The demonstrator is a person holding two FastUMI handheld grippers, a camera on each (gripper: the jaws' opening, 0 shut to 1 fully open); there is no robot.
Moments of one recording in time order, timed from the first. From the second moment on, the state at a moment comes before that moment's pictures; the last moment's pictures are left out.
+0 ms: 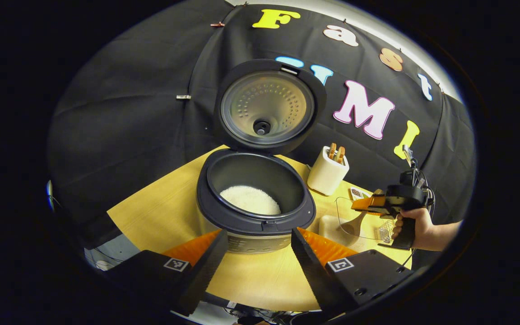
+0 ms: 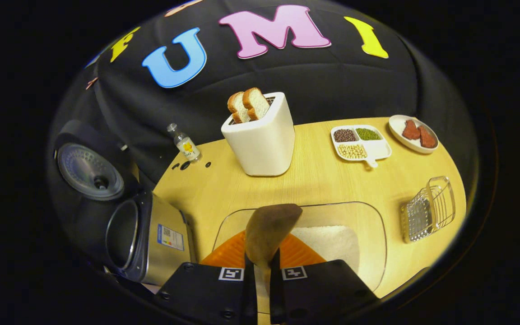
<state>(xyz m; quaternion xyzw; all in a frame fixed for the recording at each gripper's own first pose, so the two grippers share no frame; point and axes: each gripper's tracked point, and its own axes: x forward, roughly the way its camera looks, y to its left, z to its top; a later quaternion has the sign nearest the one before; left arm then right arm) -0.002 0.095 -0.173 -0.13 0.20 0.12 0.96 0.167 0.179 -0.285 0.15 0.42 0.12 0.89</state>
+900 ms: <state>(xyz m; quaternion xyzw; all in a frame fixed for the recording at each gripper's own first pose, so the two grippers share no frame) -0.009 0.105 -0.157 -0.12 0.19 0.11 0.97 0.161 0.106 -0.245 0.36 0.39 0.01 0.85</state>
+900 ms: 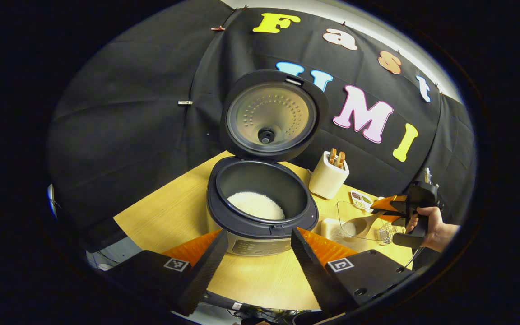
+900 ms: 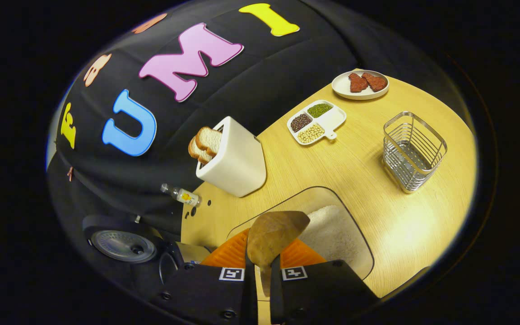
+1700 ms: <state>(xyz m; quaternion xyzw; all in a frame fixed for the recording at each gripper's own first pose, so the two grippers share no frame) -0.010 0.105 -0.140 -0.12 0.16 0.10 0.97 0.181 0.198 -0.110 0.44 0.32 0.11 0.83</state>
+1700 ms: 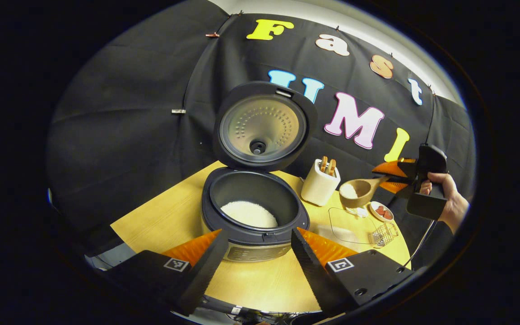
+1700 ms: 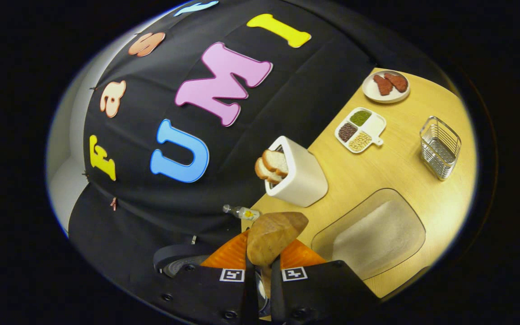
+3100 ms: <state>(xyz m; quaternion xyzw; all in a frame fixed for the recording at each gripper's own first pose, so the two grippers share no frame) -0.057 0.184 -0.154 -0.14 0.16 0.18 0.96 0.086 0.486 -0.109 -0.09 0.15 0.47 0.86</state>
